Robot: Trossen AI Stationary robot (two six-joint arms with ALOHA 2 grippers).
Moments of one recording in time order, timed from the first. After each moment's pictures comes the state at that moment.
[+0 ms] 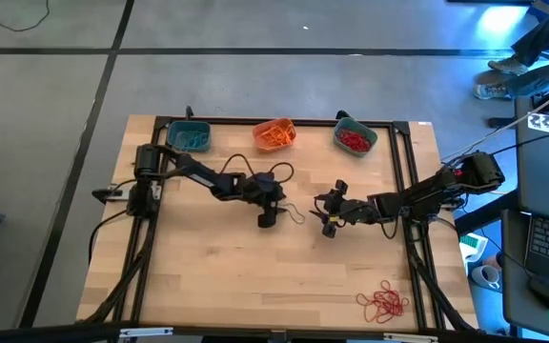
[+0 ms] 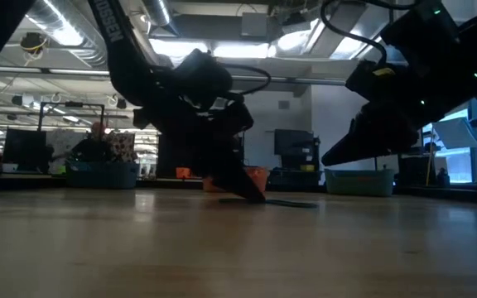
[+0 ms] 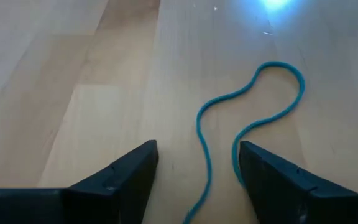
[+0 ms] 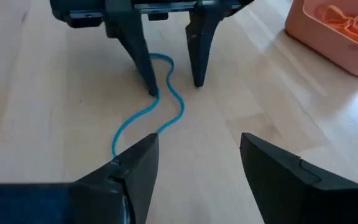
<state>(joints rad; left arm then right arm) 0.13 2.01 0.88 0.41 0.02 0.04 0.20 1.44 0.40 0.46 0.46 0.18</state>
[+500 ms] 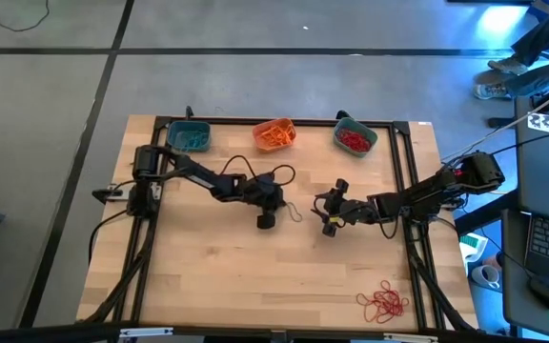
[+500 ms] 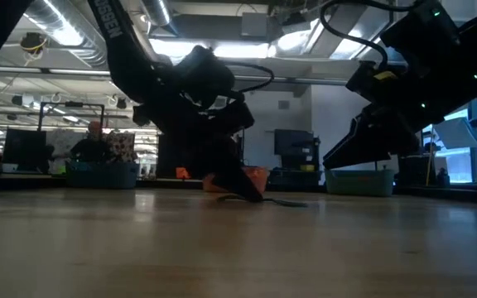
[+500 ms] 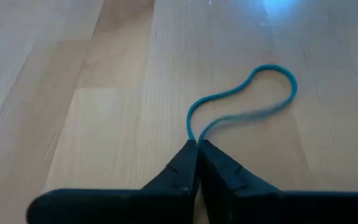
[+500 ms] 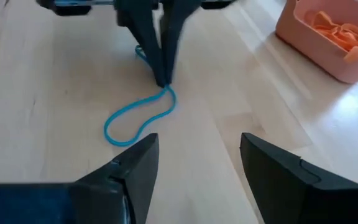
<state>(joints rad) 0.10 1.99 0.89 0.35 0.00 0.09 0.20 1.44 0.40 0.44 0.49 0.12</state>
